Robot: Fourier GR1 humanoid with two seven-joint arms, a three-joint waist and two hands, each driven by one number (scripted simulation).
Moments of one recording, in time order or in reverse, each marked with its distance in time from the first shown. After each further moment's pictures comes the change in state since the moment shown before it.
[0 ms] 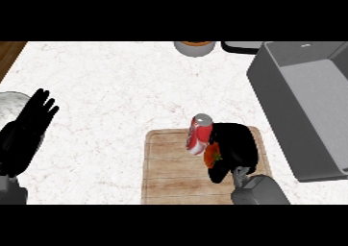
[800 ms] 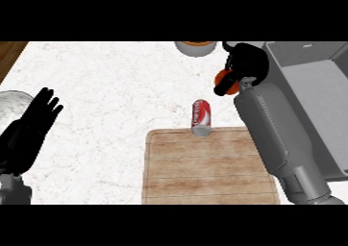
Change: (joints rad) left arm -0.008 -0.015 -0.016 -0.010 -0.013 0.009 0.012; right arm -0.665 -0.061 -0.385 0.617 -0.012 -0.130 0.061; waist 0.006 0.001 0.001
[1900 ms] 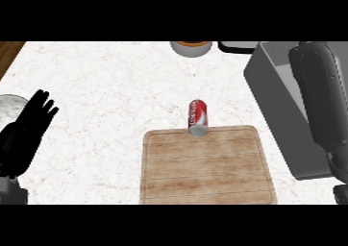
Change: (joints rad) left arm 0.015 0.002 0.021 -0.002 -0.004 0.001 -0.001; right arm -0.169 -0.214 -0.081 -0.197 0.142 0.013 0.208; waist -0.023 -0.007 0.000
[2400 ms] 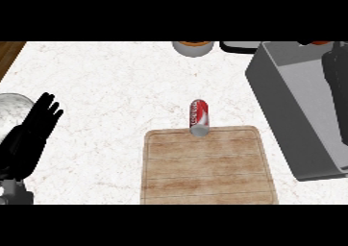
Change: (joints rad) left arm 0.018 -0.024 -0.019 -0.003 -0.019 -0.002 -0.022; right arm 0.058 -0.122 -0.082 0.168 -0.040 -0.139 -0.198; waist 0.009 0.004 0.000
